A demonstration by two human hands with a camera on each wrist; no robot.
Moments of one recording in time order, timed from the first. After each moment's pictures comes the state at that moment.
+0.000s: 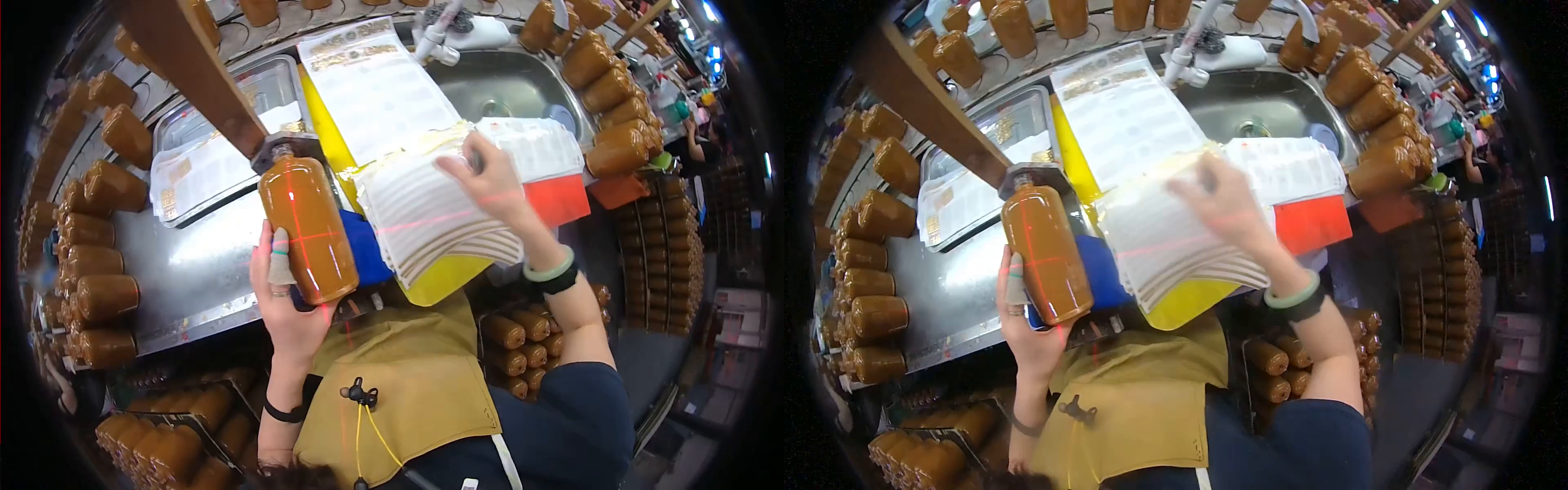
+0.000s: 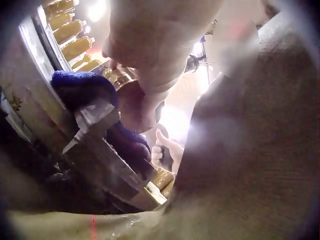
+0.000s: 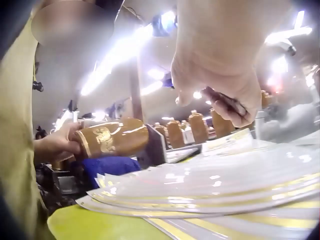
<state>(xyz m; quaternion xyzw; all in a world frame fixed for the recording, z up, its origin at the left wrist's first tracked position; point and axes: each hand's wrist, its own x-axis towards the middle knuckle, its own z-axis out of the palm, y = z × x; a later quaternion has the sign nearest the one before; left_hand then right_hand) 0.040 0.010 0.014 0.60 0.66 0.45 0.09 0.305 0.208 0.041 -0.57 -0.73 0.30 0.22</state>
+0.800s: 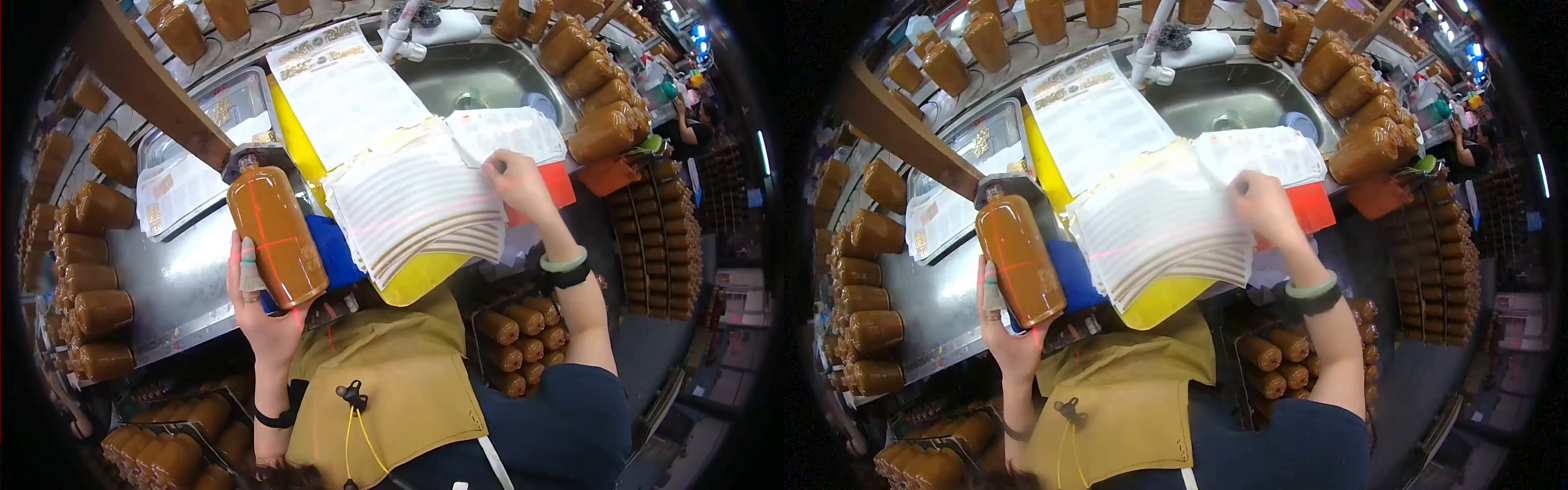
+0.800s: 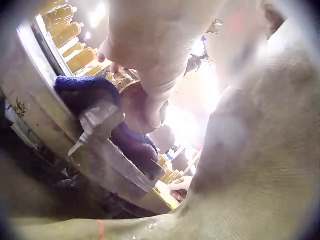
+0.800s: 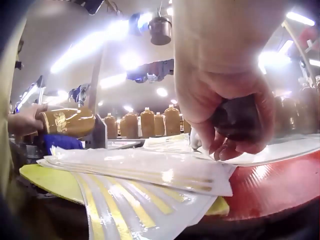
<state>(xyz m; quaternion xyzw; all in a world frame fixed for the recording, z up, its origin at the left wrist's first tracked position) 0.045 0.008 0.015 0.60 0.67 0.43 0.09 0.418 0.219 0.011 -0.61 -0.74 0.23 0.17</state>
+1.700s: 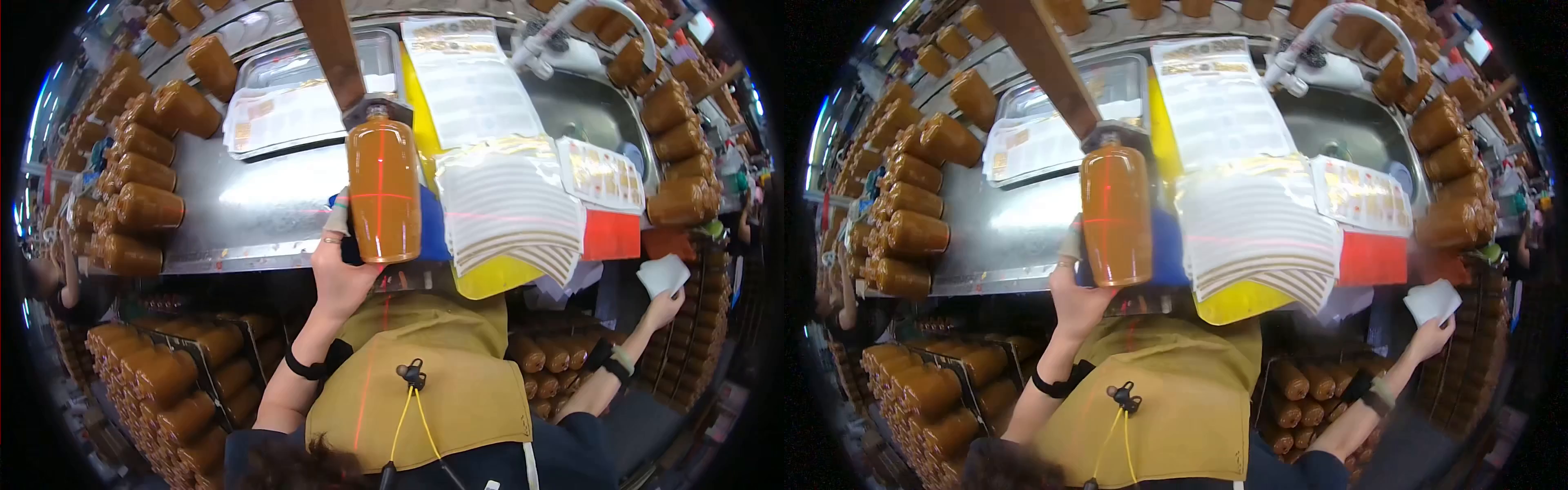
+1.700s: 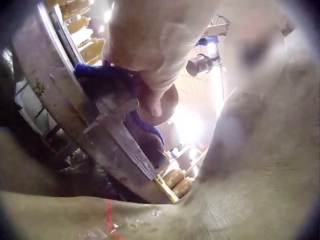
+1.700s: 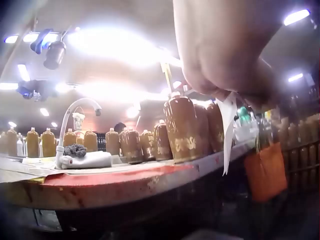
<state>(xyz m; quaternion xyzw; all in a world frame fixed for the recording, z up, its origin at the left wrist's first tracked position) 0.042 0.000 -0.009 0.51 0.67 0.50 0.18 0.676 0.141 -0.019 -0.87 -0.37 -0.13 0.29</state>
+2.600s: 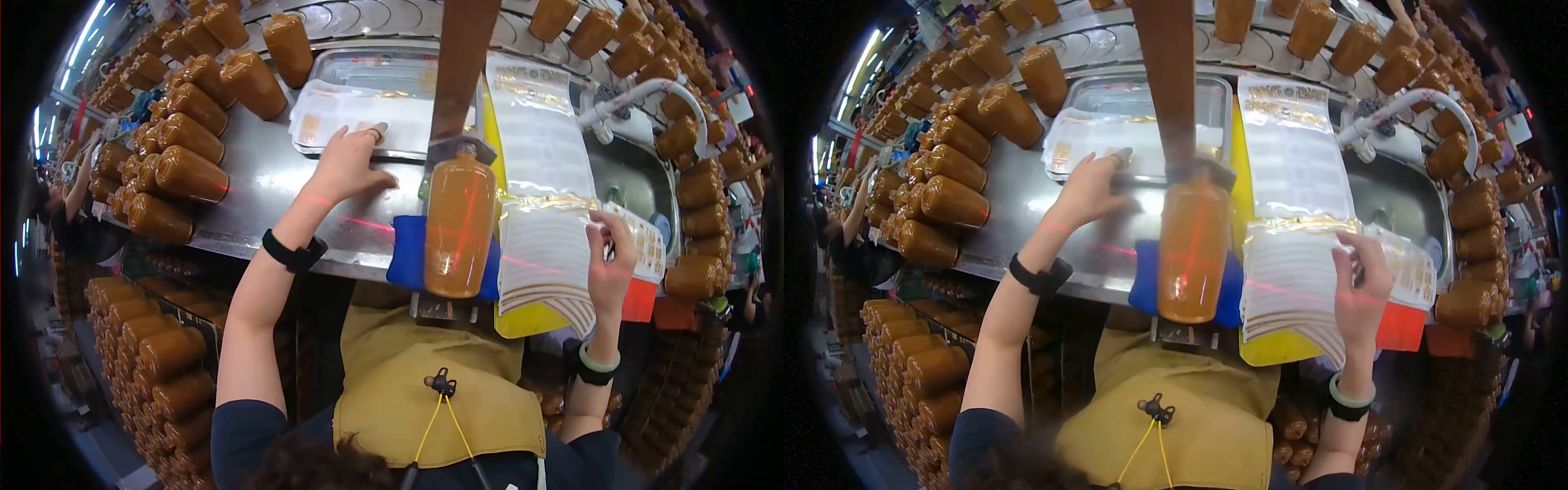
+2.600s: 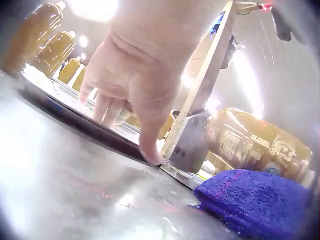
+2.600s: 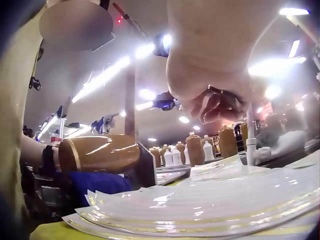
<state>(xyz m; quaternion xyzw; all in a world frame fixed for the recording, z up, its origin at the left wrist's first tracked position) -0.129 0.105 -0.001 0.67 0.73 0.13 0.07 0.282 0.182 0.065 -0.46 -0.79 0.21 0.34</state>
